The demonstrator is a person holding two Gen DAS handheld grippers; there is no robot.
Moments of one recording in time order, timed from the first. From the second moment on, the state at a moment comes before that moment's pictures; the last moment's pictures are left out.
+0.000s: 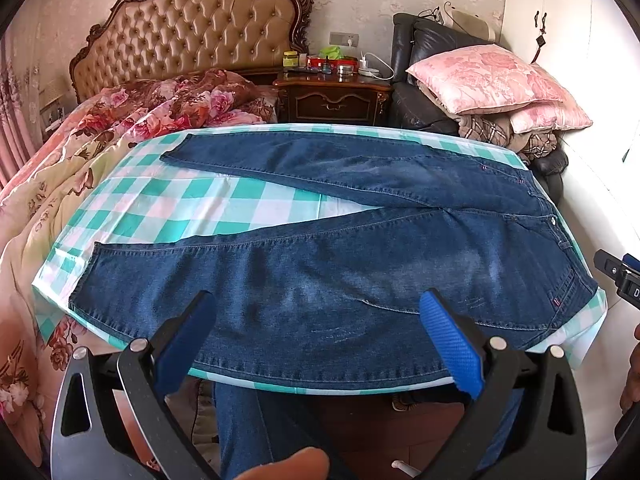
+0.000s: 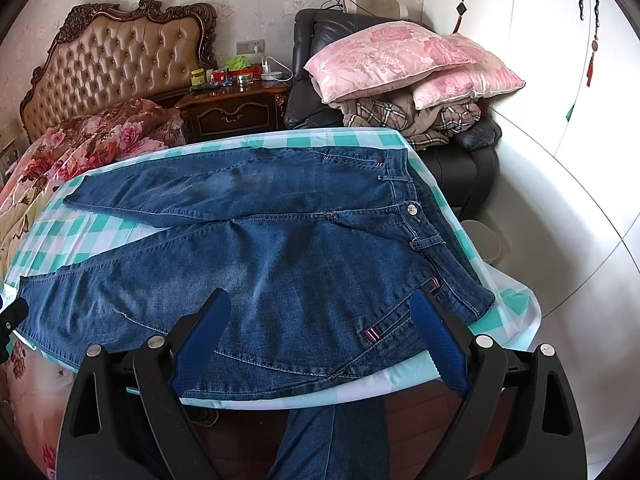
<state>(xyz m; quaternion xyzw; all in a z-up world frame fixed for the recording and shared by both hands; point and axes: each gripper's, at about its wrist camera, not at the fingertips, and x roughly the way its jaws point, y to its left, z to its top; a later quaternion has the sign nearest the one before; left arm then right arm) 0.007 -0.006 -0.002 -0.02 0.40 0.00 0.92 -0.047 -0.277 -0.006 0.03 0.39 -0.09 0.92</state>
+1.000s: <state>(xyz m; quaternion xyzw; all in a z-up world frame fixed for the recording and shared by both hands) 0.011 -0.005 -0.001 -0.02 0.40 0.00 0.92 -0.046 -0.277 -0.006 0.03 0.39 -0.09 0.92</state>
